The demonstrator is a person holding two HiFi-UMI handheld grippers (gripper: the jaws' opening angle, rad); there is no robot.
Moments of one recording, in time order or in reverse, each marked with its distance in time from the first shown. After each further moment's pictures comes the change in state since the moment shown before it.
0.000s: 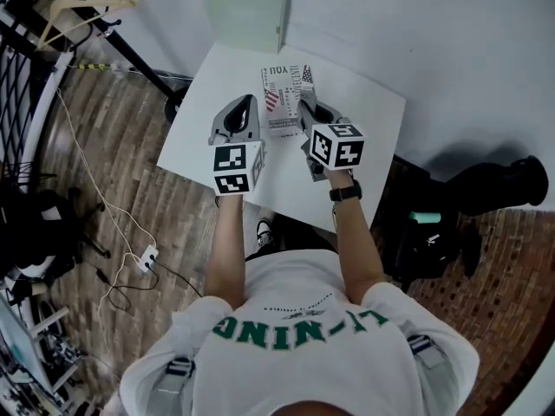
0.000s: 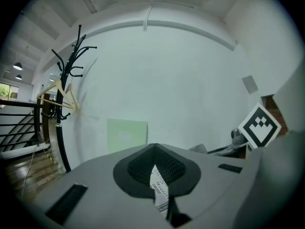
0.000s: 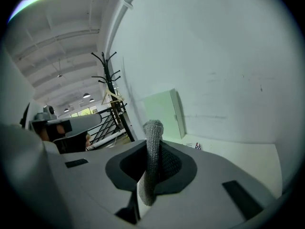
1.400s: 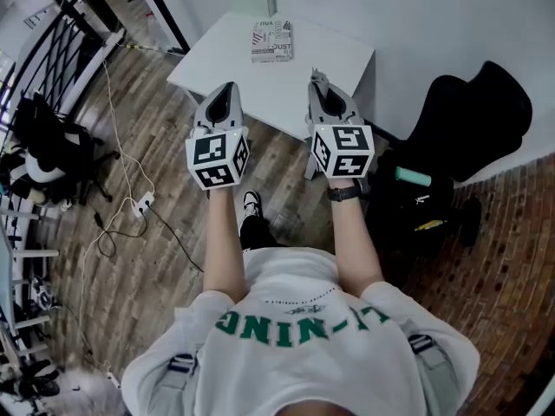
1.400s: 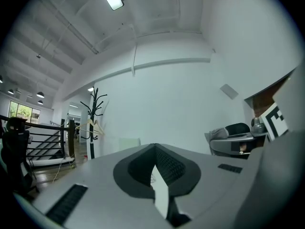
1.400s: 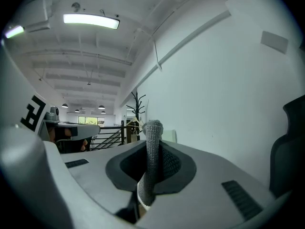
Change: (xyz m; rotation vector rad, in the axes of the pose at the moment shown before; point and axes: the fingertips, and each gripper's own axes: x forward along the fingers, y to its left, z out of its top) left arm -0.390 -0.317 -0.007 0.080 -0.188 0.227; right arm -0.503 0.056 -0.096 -0.251 -0.392 0.039
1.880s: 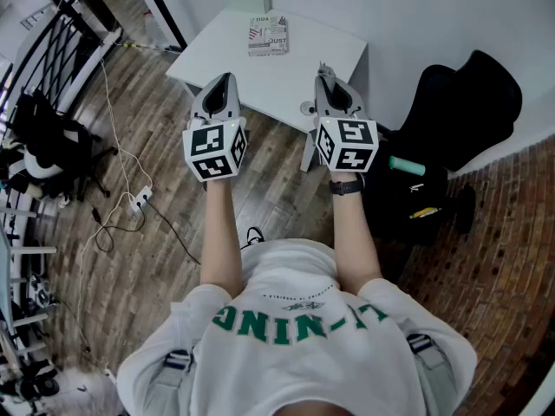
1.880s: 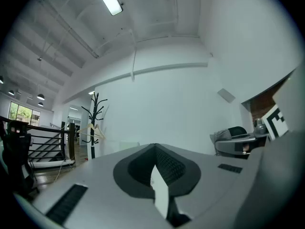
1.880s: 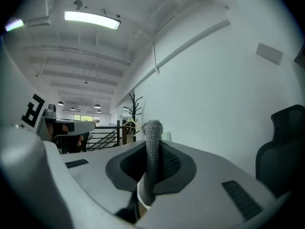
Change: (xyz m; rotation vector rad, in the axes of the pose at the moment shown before) left arm -0.045 -0.015 0.027 0.011 -0.030 0.011; right arm -0.054 0.000 0.019 -0.011 -0.007 -0.051
